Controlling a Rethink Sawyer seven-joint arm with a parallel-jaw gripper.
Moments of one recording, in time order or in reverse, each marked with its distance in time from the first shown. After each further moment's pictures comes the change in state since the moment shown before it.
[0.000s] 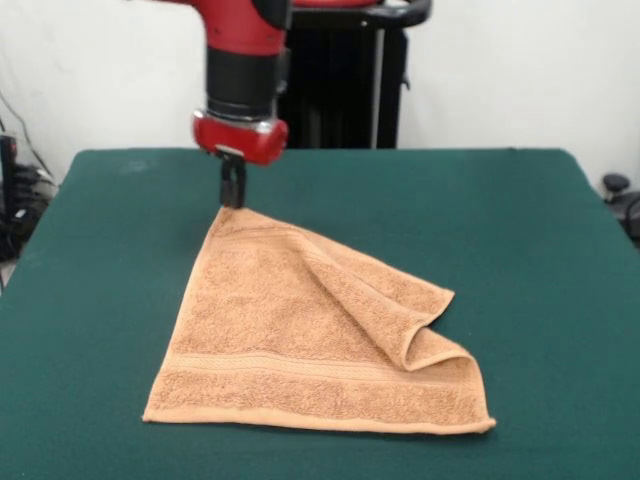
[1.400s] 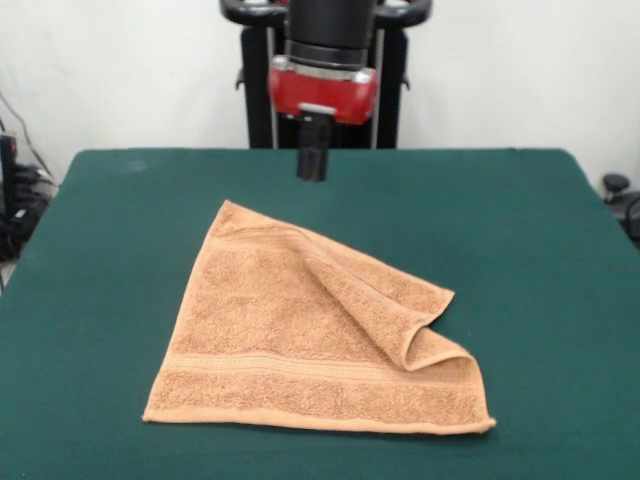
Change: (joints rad) arm 0.185 -0.186 0.091 0.002 0.026 0.165 0.000
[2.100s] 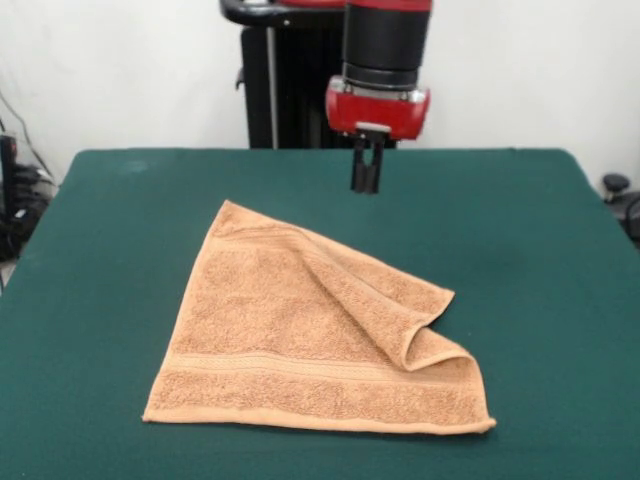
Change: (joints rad) arm 0.114 0.079 -0.042 -0.012 0.087 -0.011 0.000
